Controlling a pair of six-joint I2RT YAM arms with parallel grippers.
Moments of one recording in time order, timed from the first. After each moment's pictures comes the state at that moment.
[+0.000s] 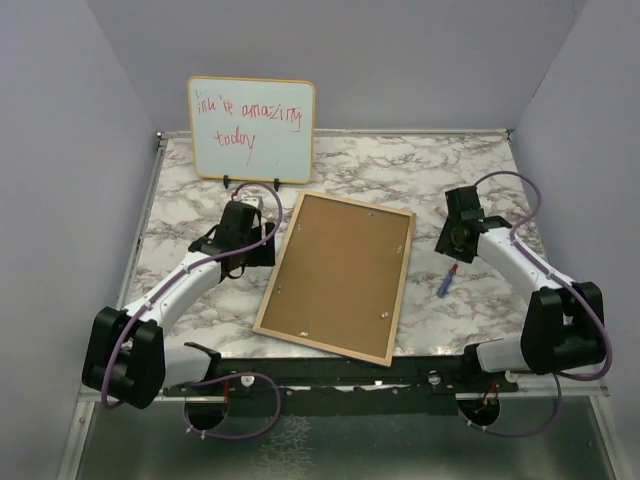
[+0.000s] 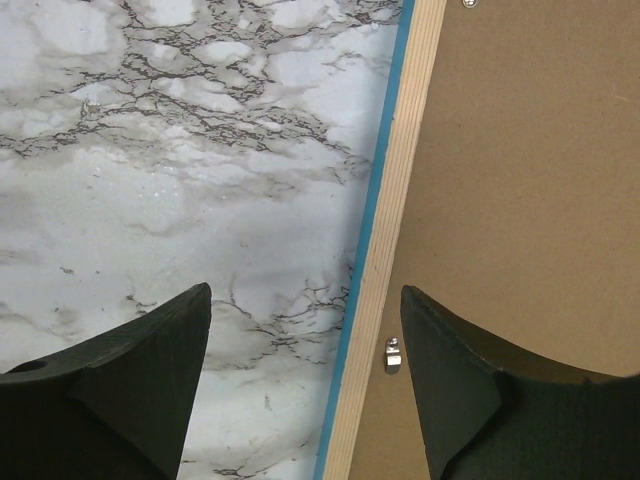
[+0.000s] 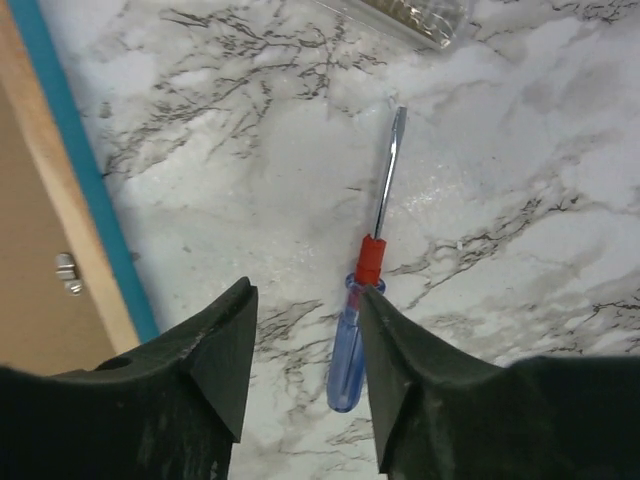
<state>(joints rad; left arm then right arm) -0.36 1.24 0.75 -0.40 -0.05 -0.28 0.16 1.39 0.87 -0.60 0.31 0.52</state>
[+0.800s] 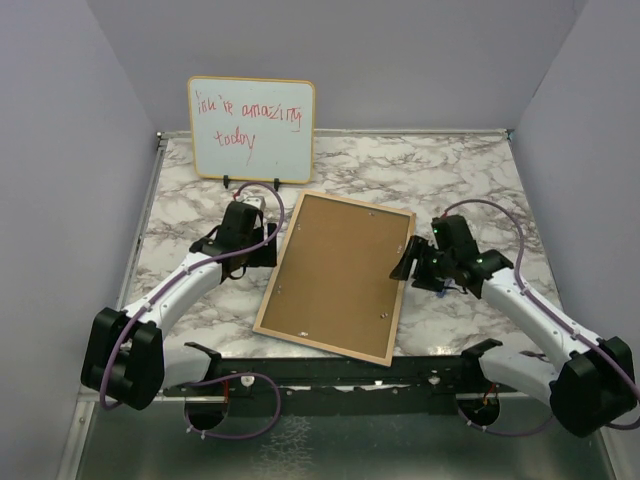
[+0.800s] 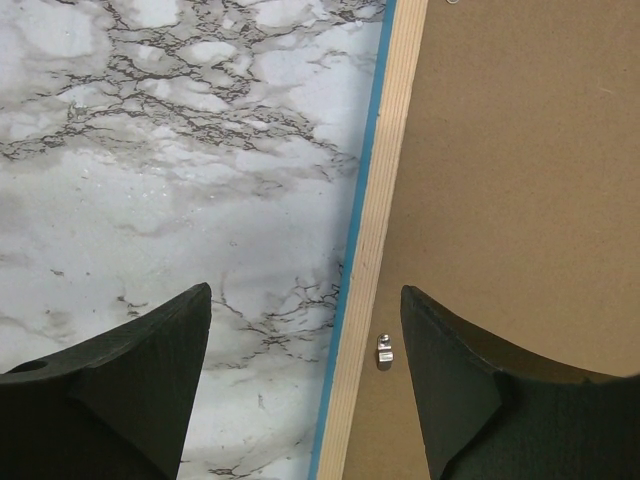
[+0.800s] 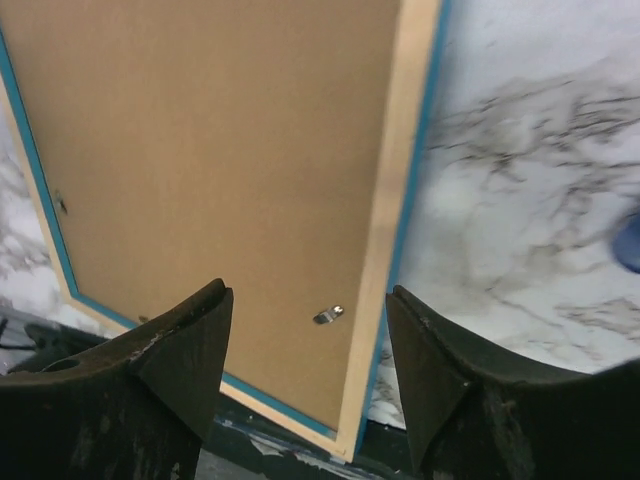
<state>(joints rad) -0.38 1.23 0.75 -0.40 -0.05 -0.28 0.34 1.06 0.69 -0.58 -0.18 0.68</state>
